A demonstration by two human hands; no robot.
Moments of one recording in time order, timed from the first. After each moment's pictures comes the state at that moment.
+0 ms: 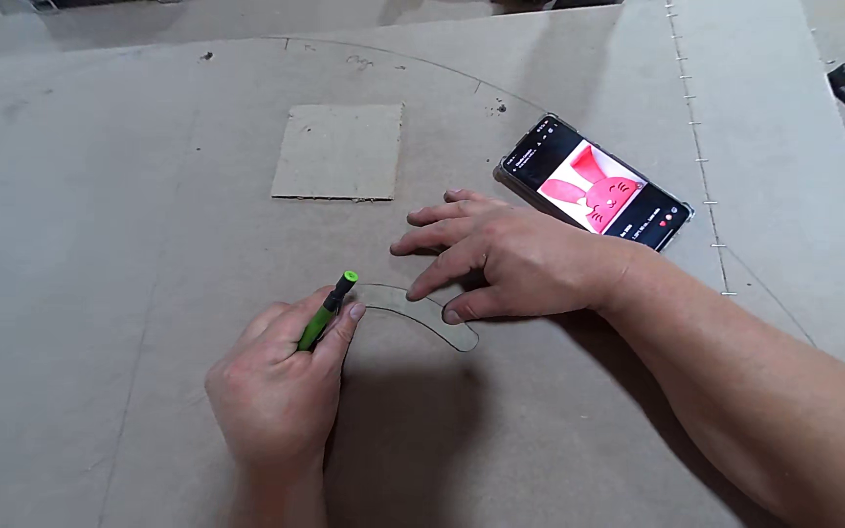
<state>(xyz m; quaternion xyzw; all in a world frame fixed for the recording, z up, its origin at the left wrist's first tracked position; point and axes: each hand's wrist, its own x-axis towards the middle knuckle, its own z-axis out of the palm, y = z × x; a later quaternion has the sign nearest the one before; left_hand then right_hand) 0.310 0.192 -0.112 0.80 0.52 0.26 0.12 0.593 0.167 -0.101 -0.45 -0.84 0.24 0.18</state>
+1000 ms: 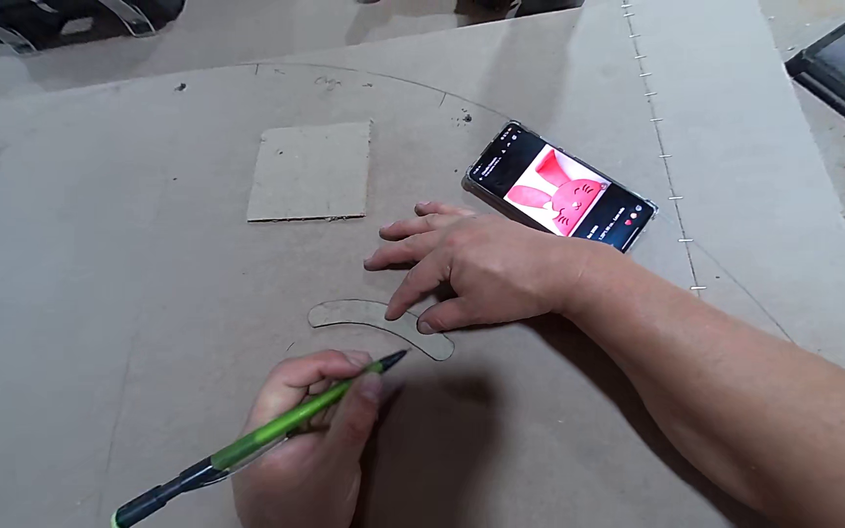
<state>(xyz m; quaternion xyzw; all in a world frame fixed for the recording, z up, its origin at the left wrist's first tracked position) 0.335 0.141 -0.108 0.65 0.38 0.43 0.50 0.593 0.166 -0.096 -0.46 -0.83 0.27 0.17</state>
